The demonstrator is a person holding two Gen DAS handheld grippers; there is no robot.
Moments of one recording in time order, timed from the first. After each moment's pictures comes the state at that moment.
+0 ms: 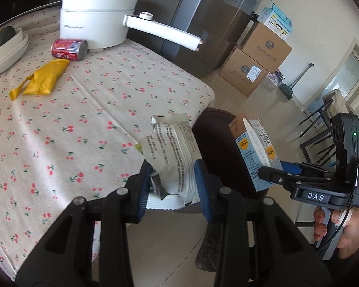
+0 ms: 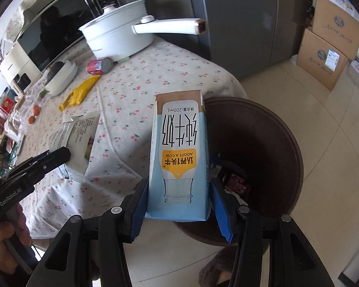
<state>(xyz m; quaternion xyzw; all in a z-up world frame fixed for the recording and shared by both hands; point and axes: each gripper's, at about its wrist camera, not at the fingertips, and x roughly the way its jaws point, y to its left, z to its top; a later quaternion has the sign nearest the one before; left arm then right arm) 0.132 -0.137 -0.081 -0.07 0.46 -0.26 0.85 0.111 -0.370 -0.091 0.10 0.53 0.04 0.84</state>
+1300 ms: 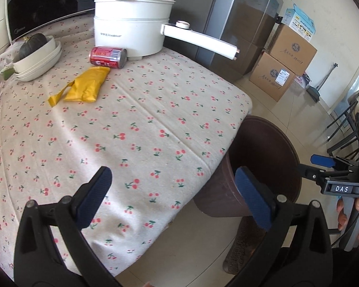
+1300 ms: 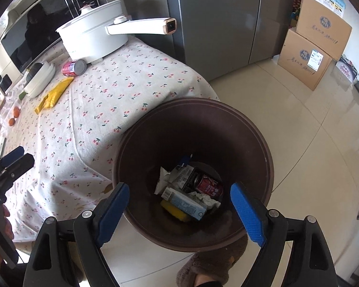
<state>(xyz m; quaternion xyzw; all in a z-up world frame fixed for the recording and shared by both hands) 0.138 -0.088 -0.072 -0.03 0.45 -0.16 0.88 0.123 -0.378 -0.090 0.06 0.53 0.01 0.84</state>
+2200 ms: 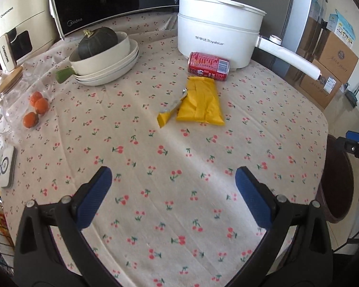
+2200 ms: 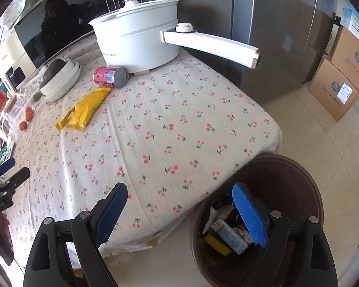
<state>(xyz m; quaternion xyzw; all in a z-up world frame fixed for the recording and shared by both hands) 0.226 0.044 -0.089 0.01 0.46 -0.06 0.89 0.233 -0.258 -0.077 0.03 0.51 0.05 0.86</state>
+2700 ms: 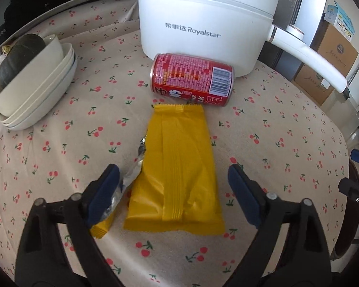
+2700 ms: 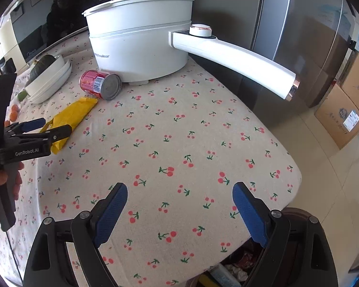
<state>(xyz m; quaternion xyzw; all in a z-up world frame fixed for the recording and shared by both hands) 0.353 -0.012 -0.141 0.03 0.47 -0.11 0.87 0.298 -0.240 -0.115 -0.01 0.49 0.05 0.87</state>
